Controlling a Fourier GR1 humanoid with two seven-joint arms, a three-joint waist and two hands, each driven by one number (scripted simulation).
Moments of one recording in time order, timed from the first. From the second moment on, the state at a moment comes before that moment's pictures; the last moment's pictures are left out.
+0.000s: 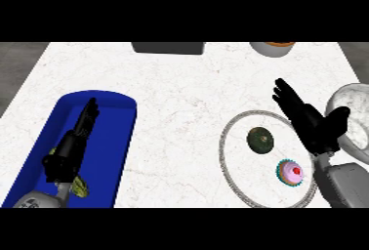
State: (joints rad) left arm -0.09 0.46 -0.35 -1.47 0.24 0.34 -0.13; right arm -0.25 -0.39 0.17 -1.42 -0.29 0.01 0.10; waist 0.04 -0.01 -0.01
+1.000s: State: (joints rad) left arm -0.14 0.38 -0.32 -1.52 0.29 0.36 -0.02; right arm 0.16 -0.10 0.27 -1.70 0.44 -1.01 0.01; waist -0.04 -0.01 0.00
